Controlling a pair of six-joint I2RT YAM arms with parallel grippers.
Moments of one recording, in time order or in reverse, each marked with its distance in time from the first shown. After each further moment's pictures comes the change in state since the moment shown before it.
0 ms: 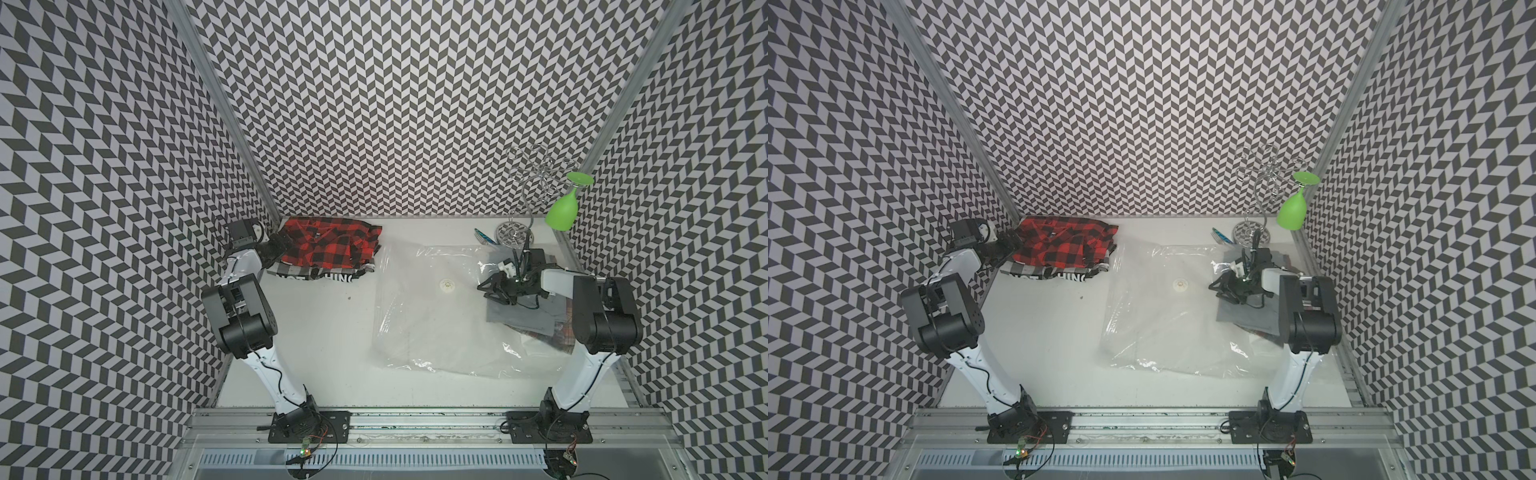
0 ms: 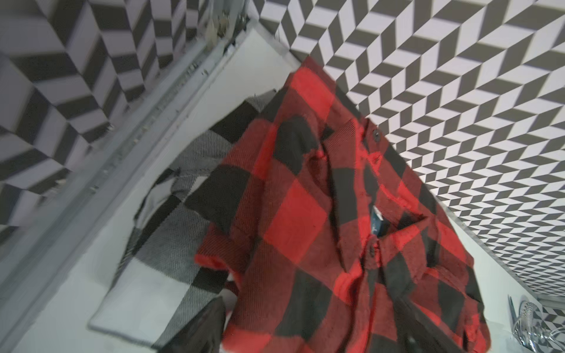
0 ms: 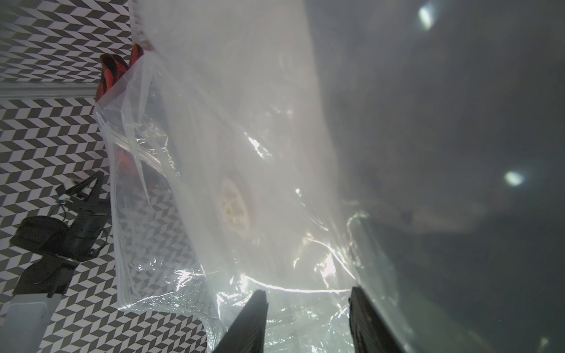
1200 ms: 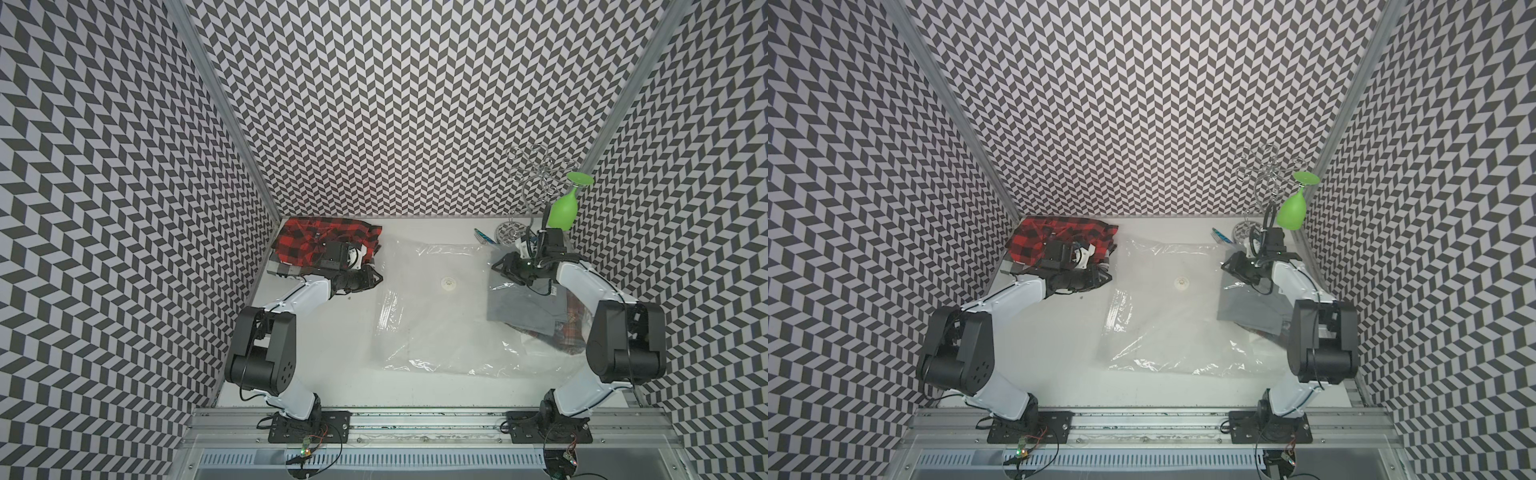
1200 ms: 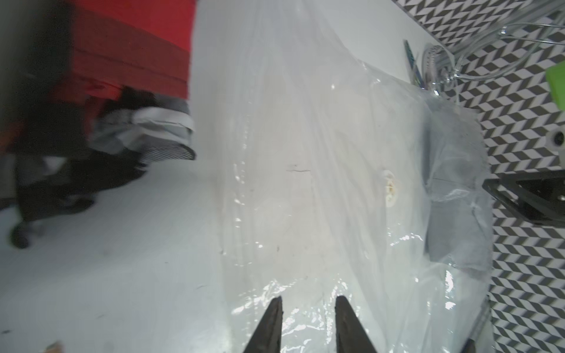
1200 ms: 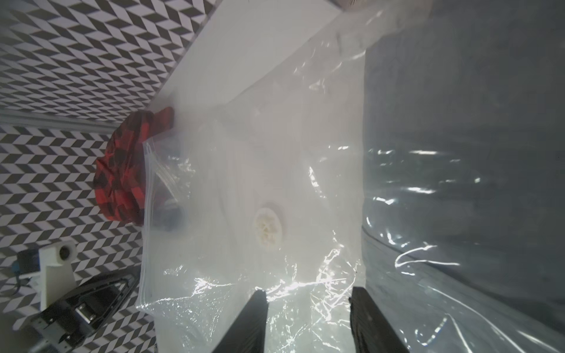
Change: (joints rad) left arm -0.620 -0.287 -0.512 0.124 0.156 -0.075; right arm -0.010 -0.254 0.134 -0.158 0.281 -0.035
